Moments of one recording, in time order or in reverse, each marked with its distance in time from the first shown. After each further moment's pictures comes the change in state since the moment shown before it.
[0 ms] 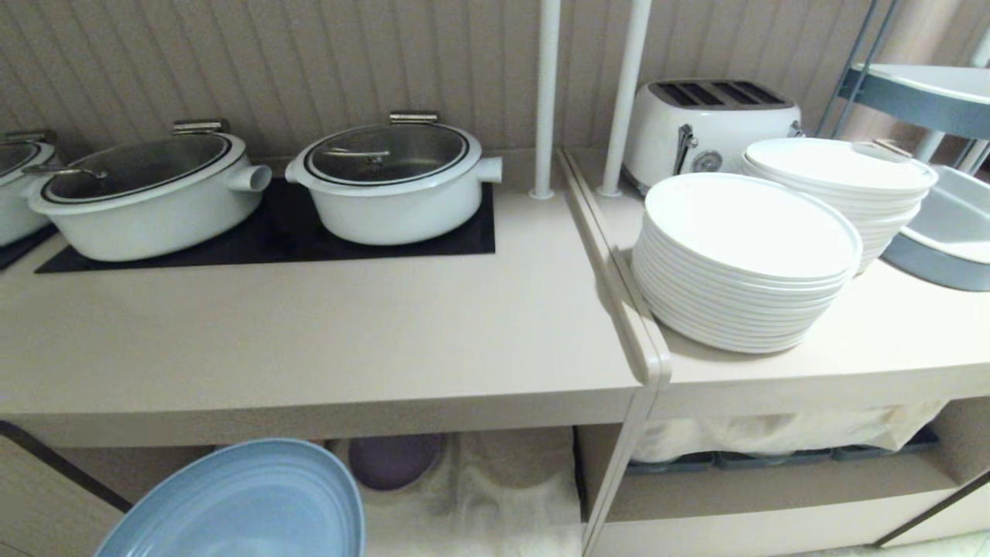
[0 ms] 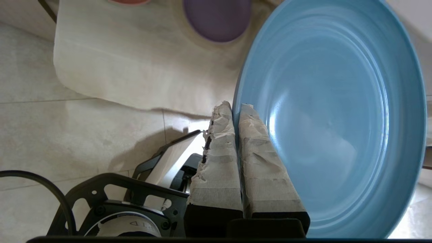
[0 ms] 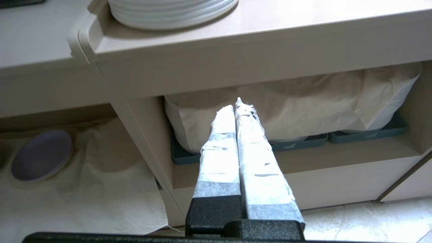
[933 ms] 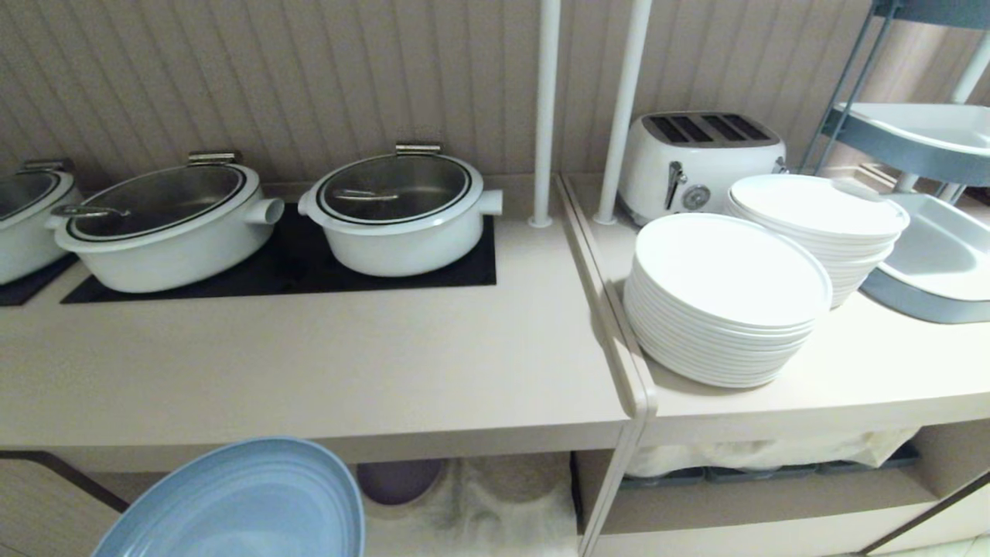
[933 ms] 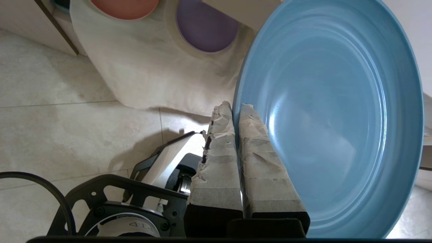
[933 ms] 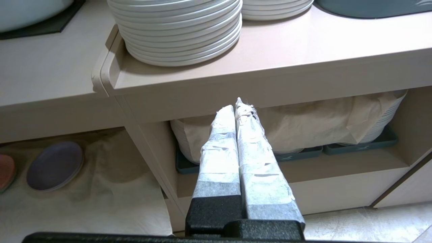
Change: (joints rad) left arm 0.001 -0.005 -0.004 0.000 0.000 0.000; right arm 0.000 0.000 0.000 0.000 0.000 -0.001
